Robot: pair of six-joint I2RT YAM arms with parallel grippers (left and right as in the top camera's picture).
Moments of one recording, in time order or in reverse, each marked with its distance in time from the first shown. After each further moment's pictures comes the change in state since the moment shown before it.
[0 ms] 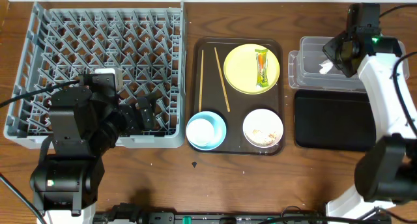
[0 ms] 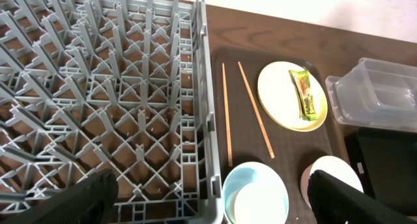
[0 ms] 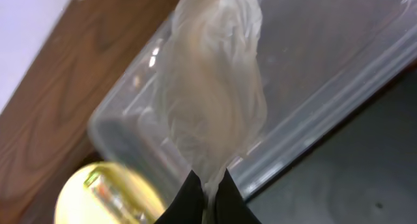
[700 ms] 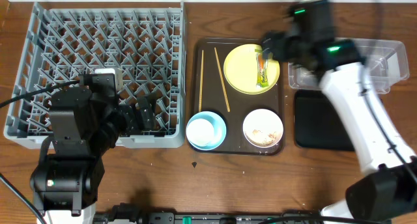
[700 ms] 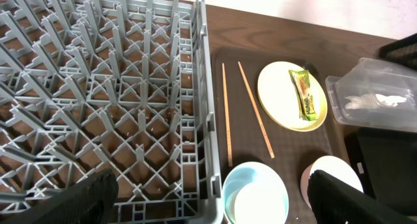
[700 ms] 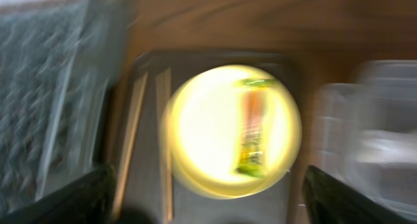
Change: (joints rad) left arm 0.000 0.000 0.000 0.000 0.000 0.000; right arm 0.372 -0.113 0.019 0.067 -0.250 -0.610
